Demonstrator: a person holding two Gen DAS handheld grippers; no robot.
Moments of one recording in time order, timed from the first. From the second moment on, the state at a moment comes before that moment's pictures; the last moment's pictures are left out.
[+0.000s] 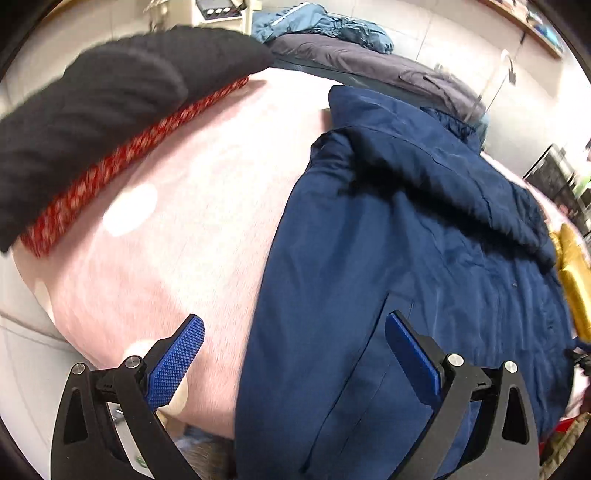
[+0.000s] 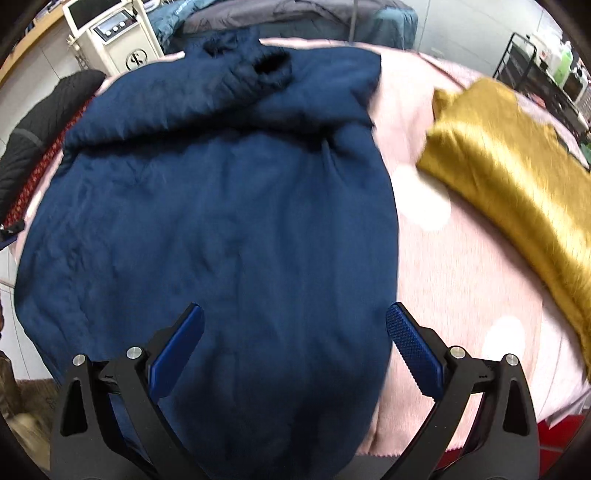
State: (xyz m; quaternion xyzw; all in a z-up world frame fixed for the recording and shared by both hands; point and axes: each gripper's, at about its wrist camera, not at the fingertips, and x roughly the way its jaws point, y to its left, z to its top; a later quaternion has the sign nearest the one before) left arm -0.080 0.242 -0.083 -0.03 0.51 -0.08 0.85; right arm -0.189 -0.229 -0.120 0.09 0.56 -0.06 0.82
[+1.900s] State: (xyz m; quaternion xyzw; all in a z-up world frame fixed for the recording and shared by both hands) left arm -0.096 0.249 -0.089 -0.18 0.53 -0.28 0.78; right arm -0.246 -0.268 -0.133 0.36 0.54 0.14 0.75
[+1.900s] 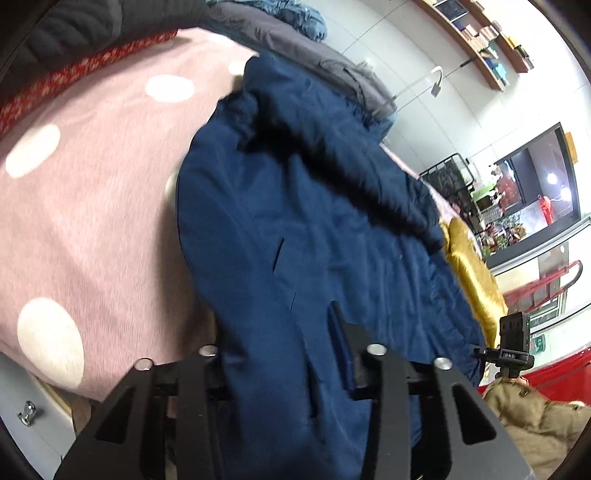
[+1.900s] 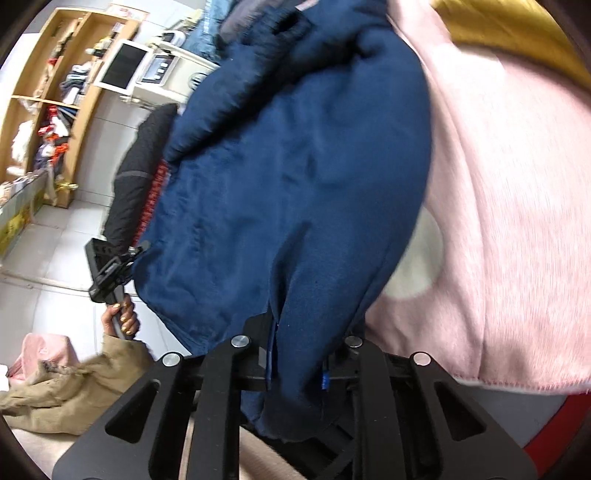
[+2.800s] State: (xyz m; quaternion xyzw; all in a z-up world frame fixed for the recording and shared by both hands) left arm 0.228 0.110 -0.009 -0.07 0.55 -0.27 0.78; right arm 0.040 -0.447 -0.065 0.49 0.48 0.09 0.72
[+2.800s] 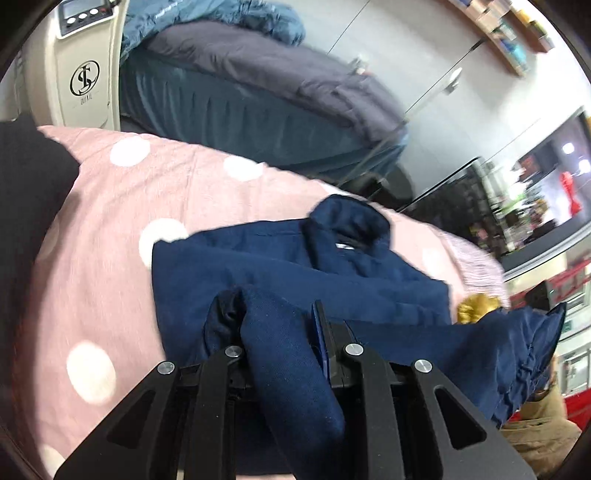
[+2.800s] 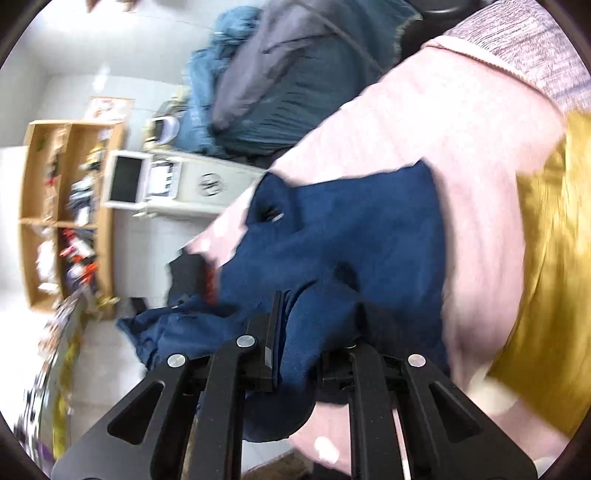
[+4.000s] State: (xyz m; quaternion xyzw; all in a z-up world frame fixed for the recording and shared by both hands) left arm 0.172 0.190 0.004 -0.13 0.54 -0.20 0.81; right arm 0.031 -0.433 -0.051 0.34 0.48 -0.04 0.81
